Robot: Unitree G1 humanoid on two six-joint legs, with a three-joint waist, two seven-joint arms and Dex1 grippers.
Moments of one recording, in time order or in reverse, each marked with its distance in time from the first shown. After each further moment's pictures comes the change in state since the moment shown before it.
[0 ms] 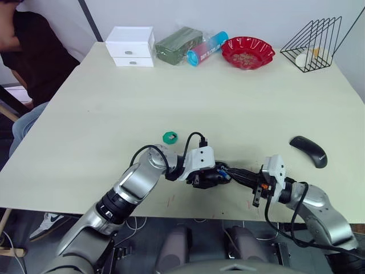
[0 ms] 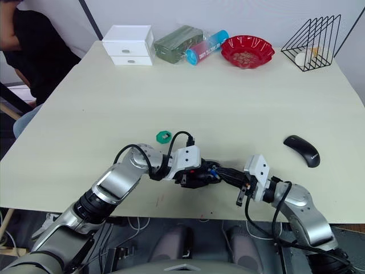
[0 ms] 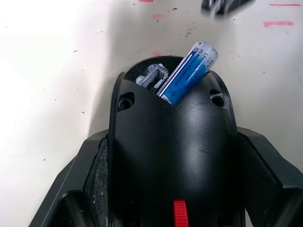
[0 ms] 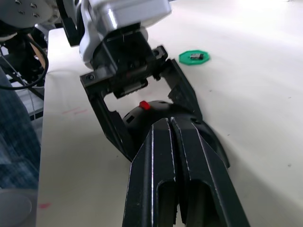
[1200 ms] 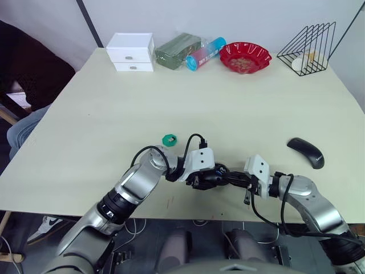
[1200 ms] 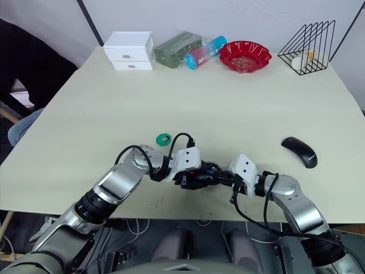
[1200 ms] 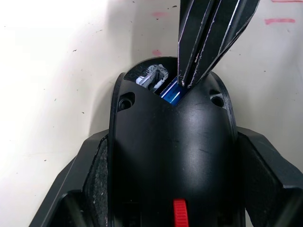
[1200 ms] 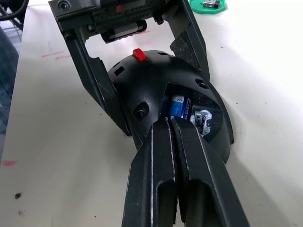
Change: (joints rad) left arm 0.000 -0.005 -0.014 0.008 0.009 0.005 -0.001; right arm -0.093 -0.033 0.083 0.052 -0.127 0.116 -0.029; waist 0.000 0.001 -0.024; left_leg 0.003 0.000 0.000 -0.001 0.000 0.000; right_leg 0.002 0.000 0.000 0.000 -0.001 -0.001
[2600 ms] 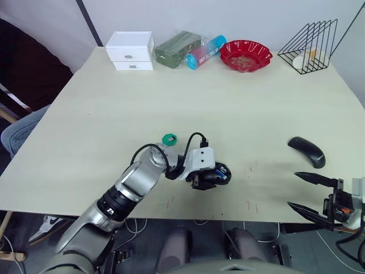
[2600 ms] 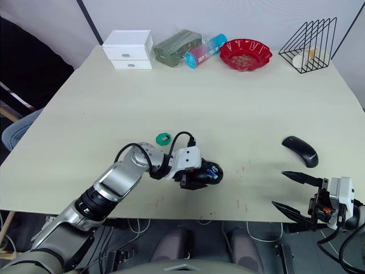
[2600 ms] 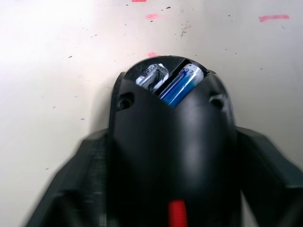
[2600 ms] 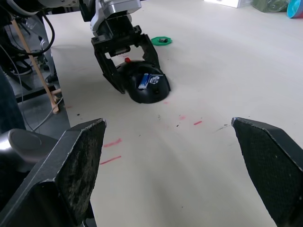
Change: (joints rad) left arm -0.030 0.013 -0.001 0.029 0.000 -0.039 -0.038; right arm 0.399 -0.142 -0.613 0.080 0.358 -0.326 0.477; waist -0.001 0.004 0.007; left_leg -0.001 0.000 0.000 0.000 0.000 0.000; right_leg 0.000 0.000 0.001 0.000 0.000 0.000
